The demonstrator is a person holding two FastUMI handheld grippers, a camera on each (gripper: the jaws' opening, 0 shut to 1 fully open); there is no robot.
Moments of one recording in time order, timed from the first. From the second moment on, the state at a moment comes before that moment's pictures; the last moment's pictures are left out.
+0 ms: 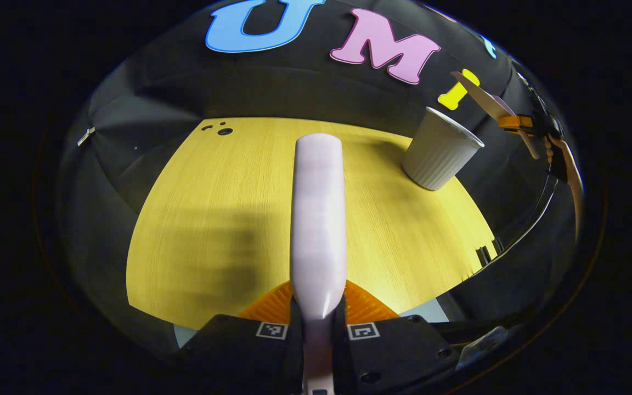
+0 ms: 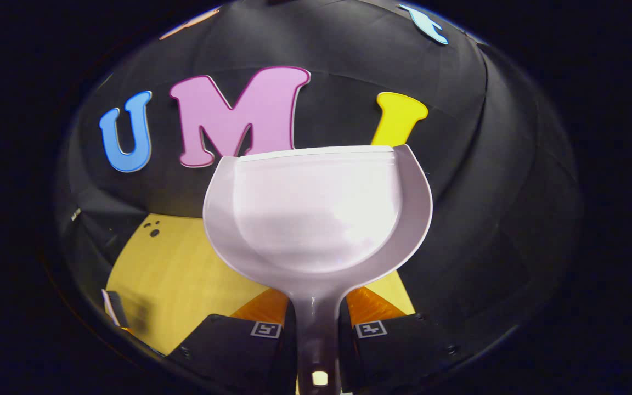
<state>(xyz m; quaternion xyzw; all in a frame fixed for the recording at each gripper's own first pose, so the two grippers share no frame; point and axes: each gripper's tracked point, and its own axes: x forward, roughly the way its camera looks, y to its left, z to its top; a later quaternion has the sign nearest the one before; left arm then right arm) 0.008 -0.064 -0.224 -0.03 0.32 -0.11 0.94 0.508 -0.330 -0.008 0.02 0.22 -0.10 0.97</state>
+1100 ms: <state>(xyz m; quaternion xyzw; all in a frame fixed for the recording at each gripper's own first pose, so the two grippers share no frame) 0.080 -0.042 -0.288 0.00 0.39 -0.04 0.92 0.428 -0.174 -0.229 0.05 0.44 0.08 0.89</state>
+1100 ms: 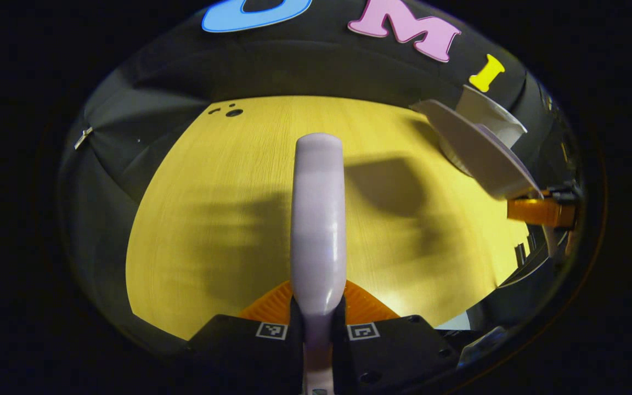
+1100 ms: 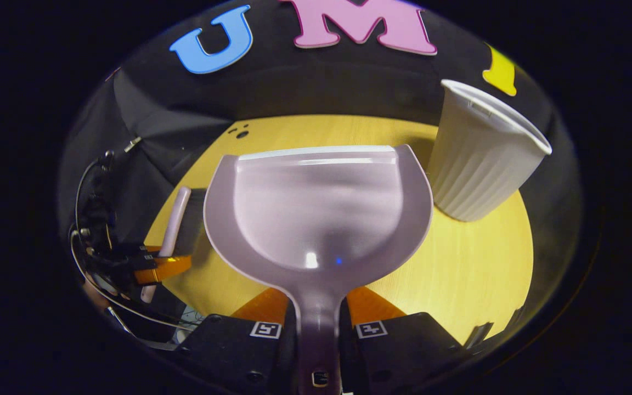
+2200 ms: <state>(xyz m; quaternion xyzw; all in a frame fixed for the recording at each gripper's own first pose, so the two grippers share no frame) 0.098 -0.039 -0.312 0.05 0.45 -0.03 0.89 0.401 -0.170 -0.302 0.09 0.52 0.03 0.85</state>
